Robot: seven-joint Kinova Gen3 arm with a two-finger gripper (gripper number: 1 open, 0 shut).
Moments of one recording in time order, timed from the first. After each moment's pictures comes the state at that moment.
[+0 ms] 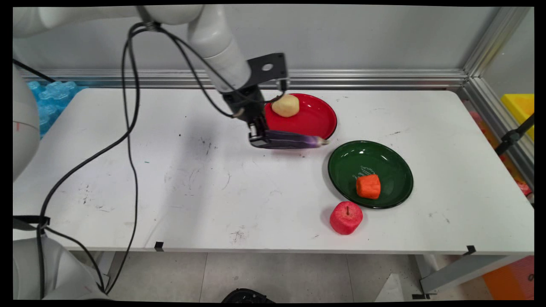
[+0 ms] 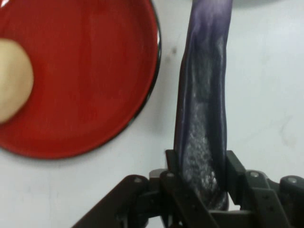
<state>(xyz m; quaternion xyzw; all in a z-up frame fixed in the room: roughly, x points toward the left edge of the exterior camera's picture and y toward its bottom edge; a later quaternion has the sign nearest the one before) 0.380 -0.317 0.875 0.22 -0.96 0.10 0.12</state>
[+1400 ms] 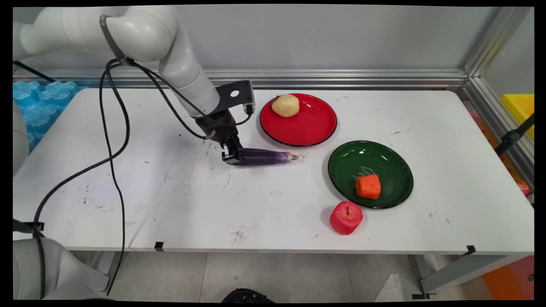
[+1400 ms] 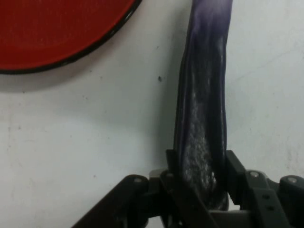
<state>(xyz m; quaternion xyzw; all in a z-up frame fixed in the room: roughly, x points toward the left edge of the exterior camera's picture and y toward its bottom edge) 0.435 -0.297 0.814 0.25 -0.96 0.08 0.11</state>
